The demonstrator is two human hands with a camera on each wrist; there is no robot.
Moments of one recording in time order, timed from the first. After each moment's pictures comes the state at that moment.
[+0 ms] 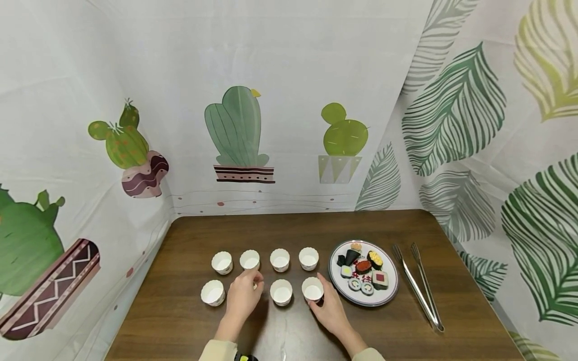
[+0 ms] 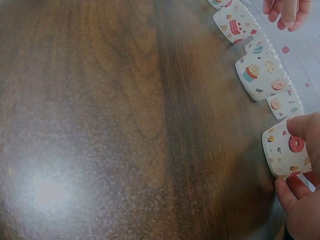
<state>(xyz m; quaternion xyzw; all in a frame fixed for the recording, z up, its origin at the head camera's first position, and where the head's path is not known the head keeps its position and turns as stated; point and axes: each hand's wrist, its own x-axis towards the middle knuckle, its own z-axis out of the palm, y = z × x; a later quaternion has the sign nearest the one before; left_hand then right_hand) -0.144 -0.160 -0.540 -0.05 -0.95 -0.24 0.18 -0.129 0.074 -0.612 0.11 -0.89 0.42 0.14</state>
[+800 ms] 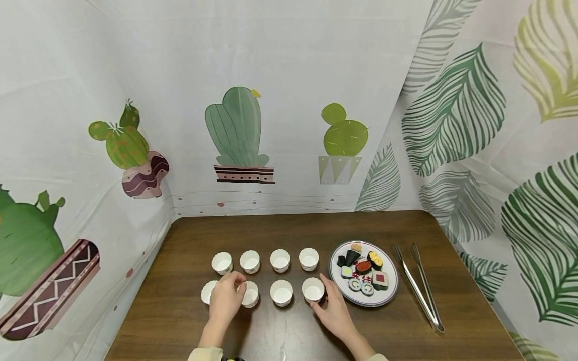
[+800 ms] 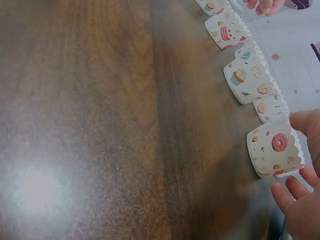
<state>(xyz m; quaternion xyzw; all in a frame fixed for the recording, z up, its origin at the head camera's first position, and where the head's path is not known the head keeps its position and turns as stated) -0.134 -0.196 -0.534 0.00 -0.95 -0.26 0.19 -0.119 0.082 -0.596 0.10 -0.89 0.43 0.15</state>
